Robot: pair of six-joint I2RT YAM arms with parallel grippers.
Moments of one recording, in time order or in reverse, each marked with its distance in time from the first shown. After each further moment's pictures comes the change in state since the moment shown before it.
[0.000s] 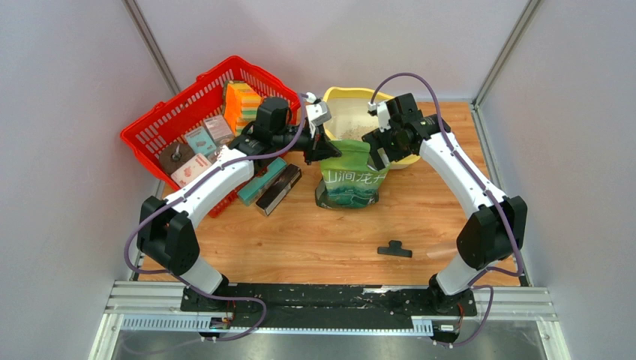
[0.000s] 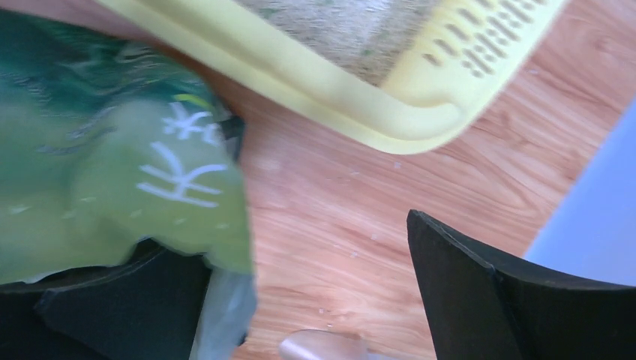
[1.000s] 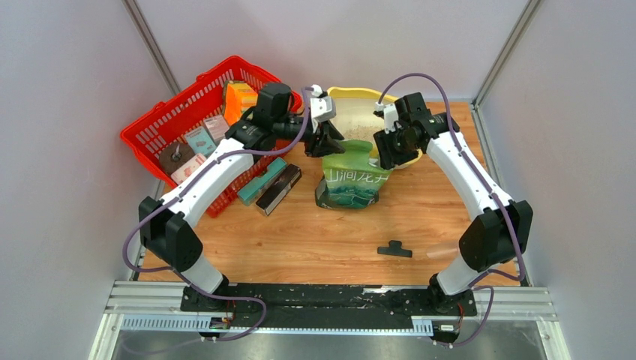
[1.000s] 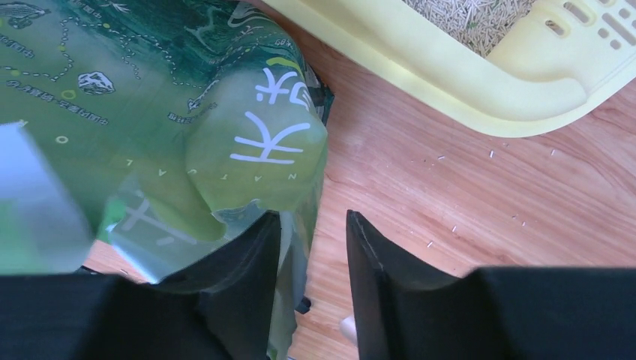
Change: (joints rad) left arm -0.028 0.040 0.216 -0.237 0.035 0.246; right arm -0.038 -0.021 0.015 -0.099 -0.217 0.061
